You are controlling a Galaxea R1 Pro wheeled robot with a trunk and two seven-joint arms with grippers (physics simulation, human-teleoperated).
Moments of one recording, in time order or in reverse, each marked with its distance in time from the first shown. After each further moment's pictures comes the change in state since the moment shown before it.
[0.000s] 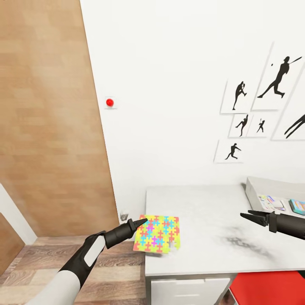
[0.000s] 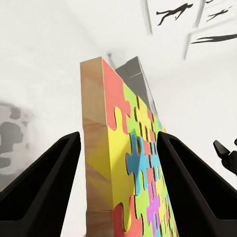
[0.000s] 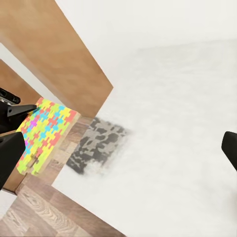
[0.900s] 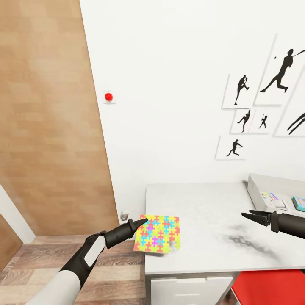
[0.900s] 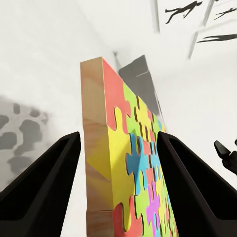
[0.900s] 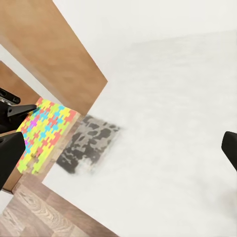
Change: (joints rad) left arm -0.001 -0.002 0.000 0.002 0.001 0.000 0.001; right arm 0.000 -0.011 -0.005 0.001 -0.001 0.008 0.006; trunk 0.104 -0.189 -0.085
